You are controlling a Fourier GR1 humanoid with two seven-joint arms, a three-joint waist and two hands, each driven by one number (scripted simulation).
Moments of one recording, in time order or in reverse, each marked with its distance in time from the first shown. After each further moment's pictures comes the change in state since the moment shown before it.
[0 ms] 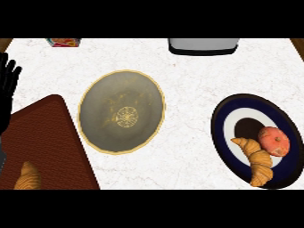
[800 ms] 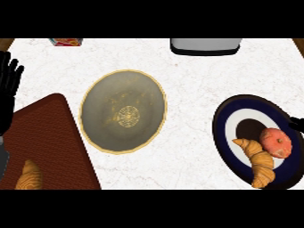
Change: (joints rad) left arm -0.001 -0.058 0.043 -0.042 -0.062 -0.034 0.044; right arm -0.195 0.251 0.169 0.227 0.320 0.088 -0.046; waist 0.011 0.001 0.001
